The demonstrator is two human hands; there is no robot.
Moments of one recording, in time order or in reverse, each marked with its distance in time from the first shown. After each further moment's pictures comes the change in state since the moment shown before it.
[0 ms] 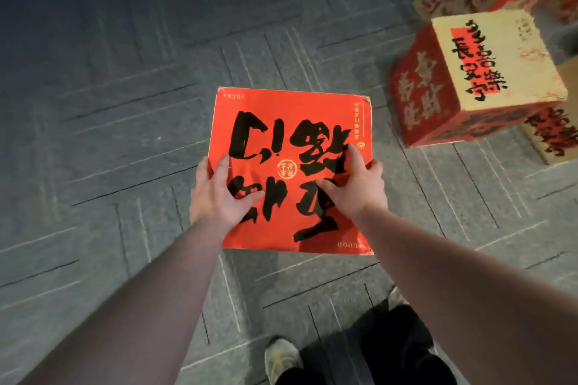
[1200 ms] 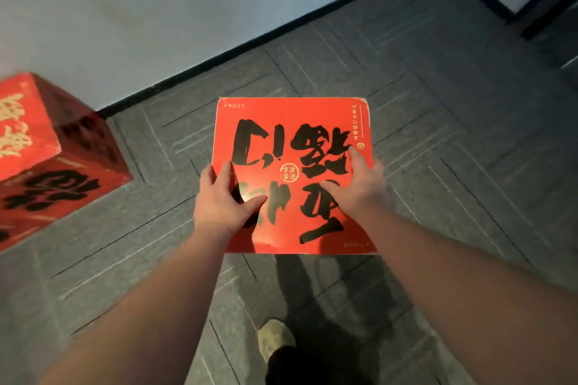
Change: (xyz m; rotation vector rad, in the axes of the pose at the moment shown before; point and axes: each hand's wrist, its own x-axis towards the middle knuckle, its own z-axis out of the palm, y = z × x) left_hand -0.211 -0.599 -0.274 -0.606 0.762 -0.978; right_hand -0.360 -0.485 0.511 -0.685 -0.567 -1.051
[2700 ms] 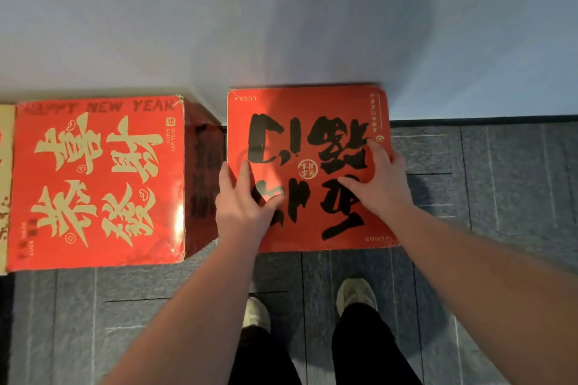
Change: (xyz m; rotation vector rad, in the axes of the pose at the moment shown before) left_hand 0.407 -0.243 -0.171 -0.093 0.226 -0.552; right_hand 0.315 -0.460 0.289 -0.263 -0.357 -0.356
